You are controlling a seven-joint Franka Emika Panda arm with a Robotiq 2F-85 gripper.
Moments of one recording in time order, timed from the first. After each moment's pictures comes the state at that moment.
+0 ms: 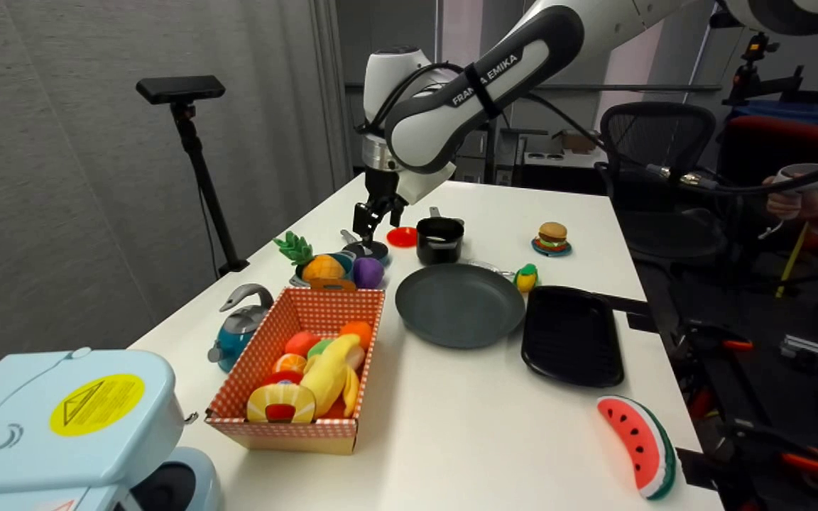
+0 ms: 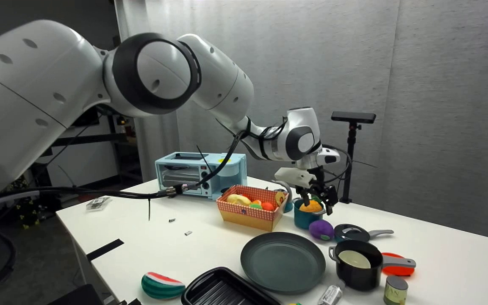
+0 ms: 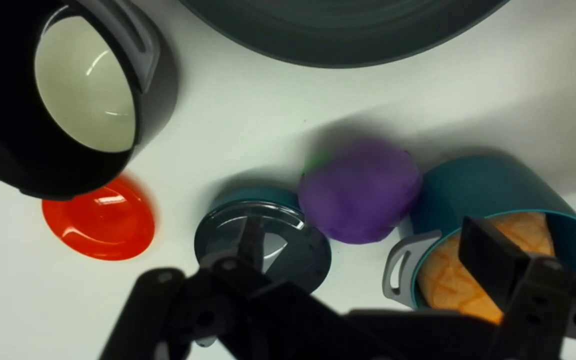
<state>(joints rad) -0.05 0.85 -0.10 -1.35 -0.07 2.39 0.19</state>
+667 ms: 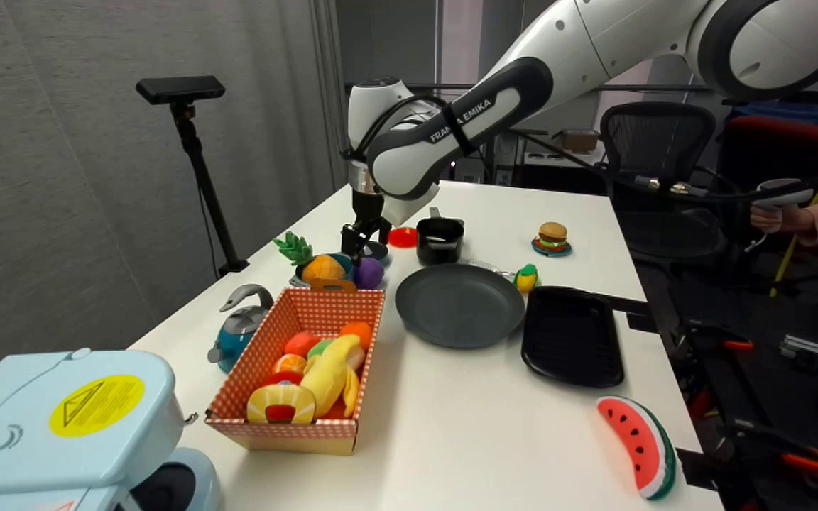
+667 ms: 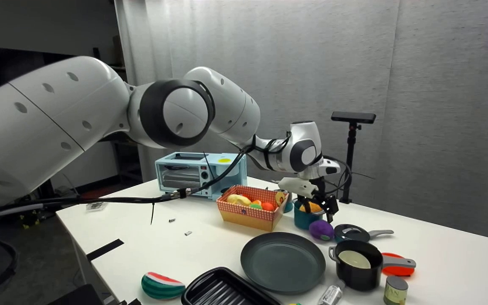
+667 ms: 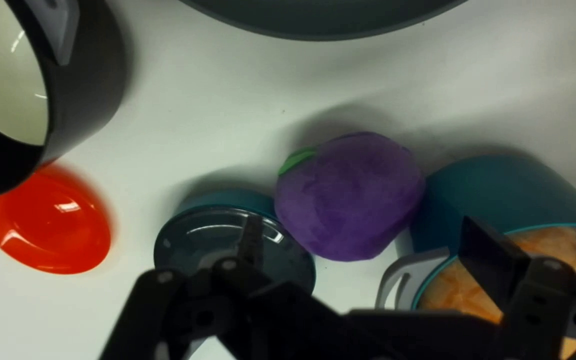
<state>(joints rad) -0.05 1.03 -0.10 -1.13 -0.06 2.34 0.19</state>
